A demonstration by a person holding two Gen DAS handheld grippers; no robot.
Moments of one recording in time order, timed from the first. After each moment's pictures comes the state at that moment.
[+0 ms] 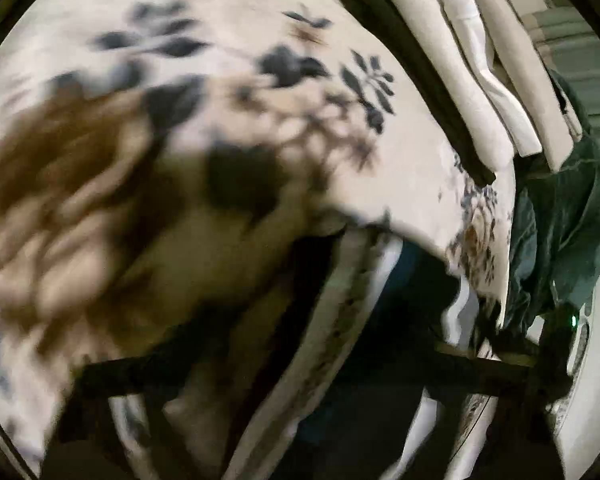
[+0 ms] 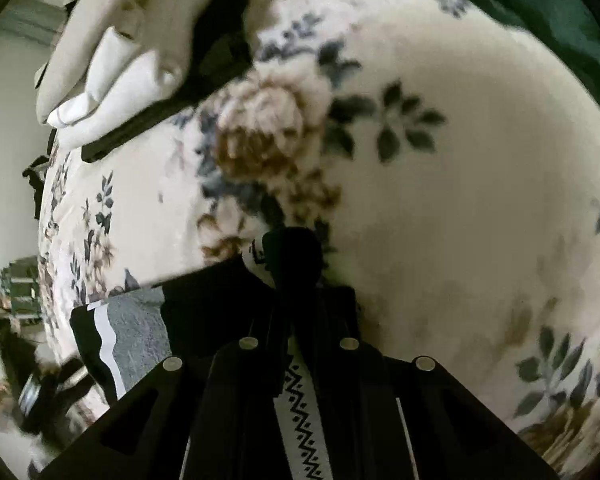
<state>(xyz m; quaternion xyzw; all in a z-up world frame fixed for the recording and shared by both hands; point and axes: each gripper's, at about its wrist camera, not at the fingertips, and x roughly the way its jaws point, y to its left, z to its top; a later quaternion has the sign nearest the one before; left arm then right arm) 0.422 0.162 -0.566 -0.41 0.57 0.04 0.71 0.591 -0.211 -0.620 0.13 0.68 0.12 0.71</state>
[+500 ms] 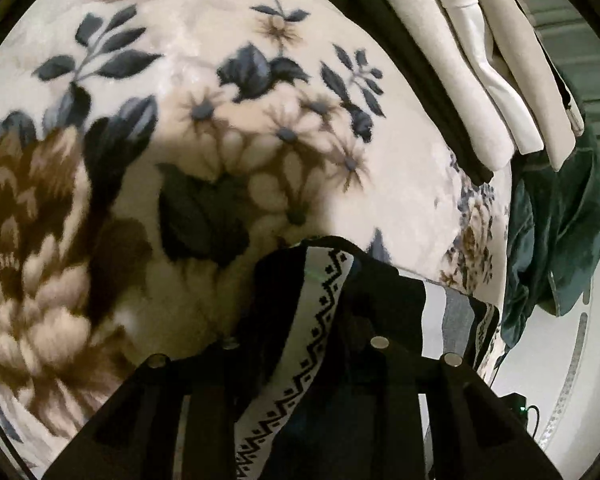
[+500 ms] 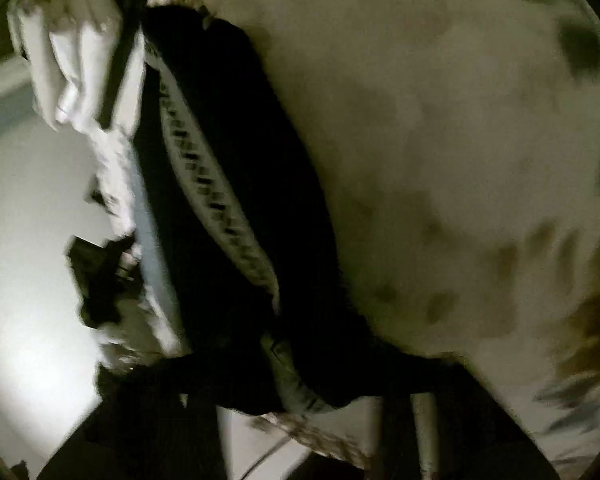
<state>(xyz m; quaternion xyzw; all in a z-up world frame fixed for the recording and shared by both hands) 0.431 0.167 -0.562 -0.40 0.58 0.02 0.71 0.457 -0.281 -0.661 0.35 0.74 0.15 0.56</state>
